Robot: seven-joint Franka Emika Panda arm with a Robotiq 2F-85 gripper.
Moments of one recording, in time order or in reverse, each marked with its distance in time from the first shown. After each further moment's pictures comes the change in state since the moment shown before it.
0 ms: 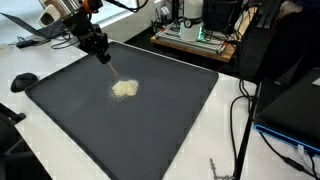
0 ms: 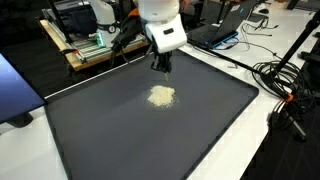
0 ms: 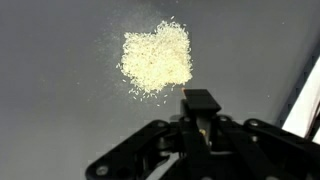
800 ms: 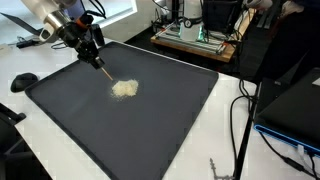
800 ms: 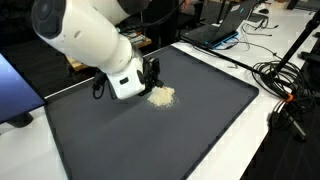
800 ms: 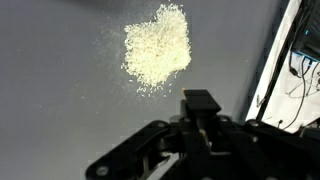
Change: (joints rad) arm -0.179 0.215 -0.001 0.184 0.304 -0.137 -0.139
